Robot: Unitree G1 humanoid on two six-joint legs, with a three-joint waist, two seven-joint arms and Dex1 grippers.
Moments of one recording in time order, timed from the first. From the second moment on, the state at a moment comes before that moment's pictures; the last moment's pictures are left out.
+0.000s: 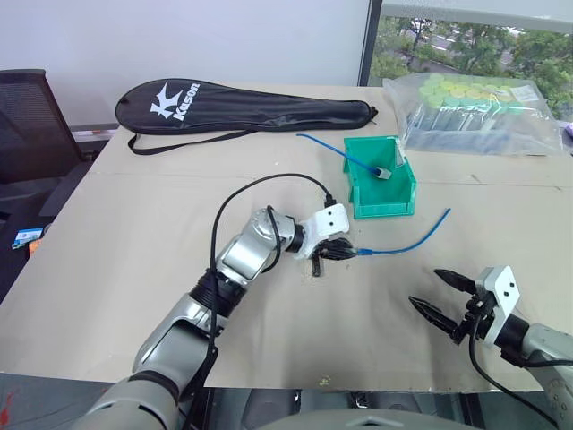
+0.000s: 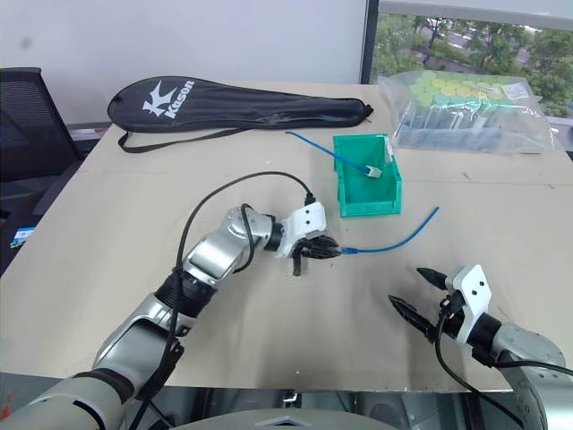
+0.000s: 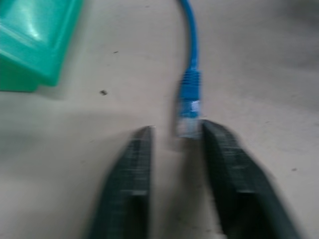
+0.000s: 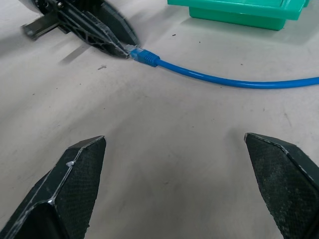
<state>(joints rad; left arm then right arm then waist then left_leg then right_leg) -0.66 0.37 -0.46 0.17 -0.04 0.45 -1.09 0.36 -0.53 -0.21 -0.44 0.45 0.34 0.81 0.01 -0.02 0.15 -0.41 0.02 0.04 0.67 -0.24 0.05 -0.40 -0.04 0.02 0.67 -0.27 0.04</state>
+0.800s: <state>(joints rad) -0.62 0.27 -0.26 -0.03 -0.48 0.85 -1.14 0.28 -0.33 -0.28 -0.48 1.27 0.70 0.59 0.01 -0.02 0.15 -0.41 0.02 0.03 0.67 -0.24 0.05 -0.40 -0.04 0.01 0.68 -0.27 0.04</state>
